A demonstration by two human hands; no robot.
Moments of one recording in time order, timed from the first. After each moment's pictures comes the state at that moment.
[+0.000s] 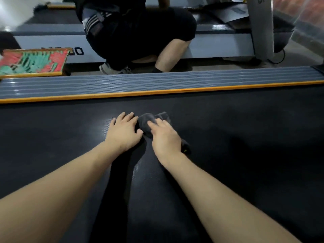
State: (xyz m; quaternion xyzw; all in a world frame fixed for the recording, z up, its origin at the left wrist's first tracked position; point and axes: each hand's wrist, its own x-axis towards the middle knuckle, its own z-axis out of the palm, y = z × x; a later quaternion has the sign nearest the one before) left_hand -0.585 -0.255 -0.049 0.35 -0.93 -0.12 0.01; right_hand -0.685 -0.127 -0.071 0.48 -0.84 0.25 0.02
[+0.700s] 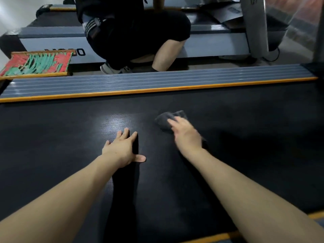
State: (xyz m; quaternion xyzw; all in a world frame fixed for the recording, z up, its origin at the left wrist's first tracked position) left_hand -0.527 -0.196 -0.032 0.37 -0.90 -0.17 -0.16; right_hand -0.729 -0.051 -0.070 0.45 -0.86 0.25 0.05
